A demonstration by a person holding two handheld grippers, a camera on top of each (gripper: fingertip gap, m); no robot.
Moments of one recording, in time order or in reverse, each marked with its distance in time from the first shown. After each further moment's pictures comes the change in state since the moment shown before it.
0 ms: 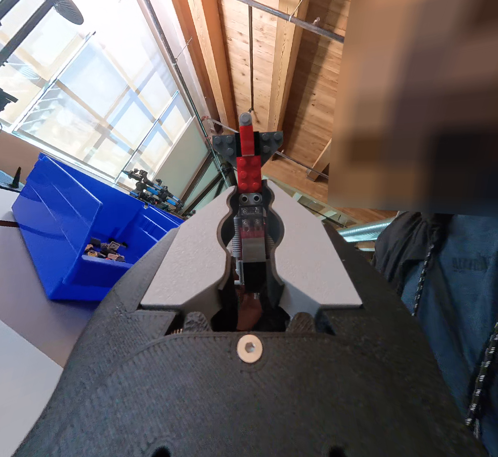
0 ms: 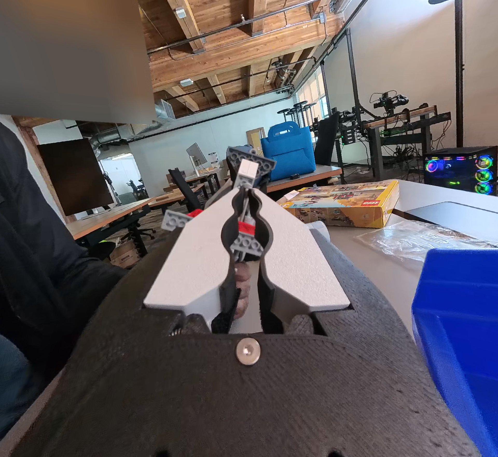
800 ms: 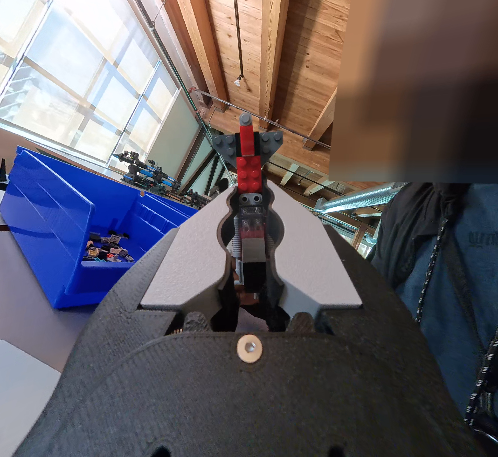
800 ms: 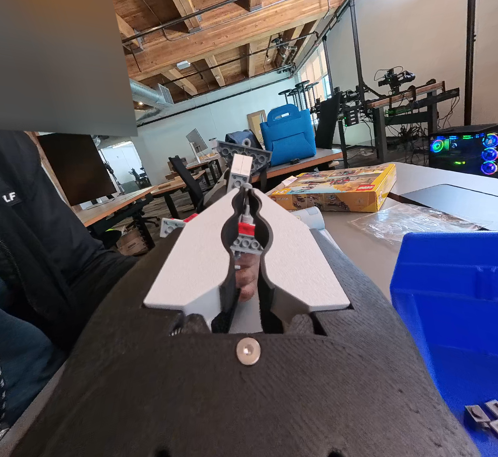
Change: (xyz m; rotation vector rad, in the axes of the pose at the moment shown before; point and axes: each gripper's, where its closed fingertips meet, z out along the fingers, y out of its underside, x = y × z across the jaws) left arm -0.006 0.016 0.014 -0.125 0.048 0.057; right arm 0.011 0.001 -0.011 -0.070 0.002 0.029
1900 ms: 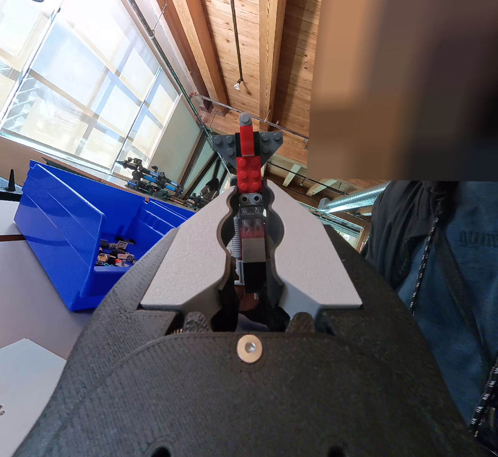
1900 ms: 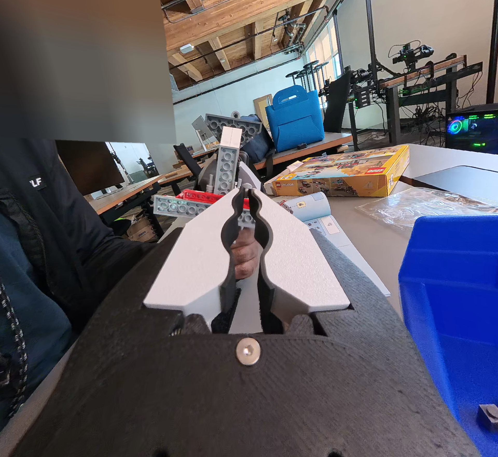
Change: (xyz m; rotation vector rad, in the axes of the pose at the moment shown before) left arm 0.004 -0.012 -0.010 0.009 0.003 0.032; right arm 0.005 0.018 0.005 -0.056 -0.024 0.030
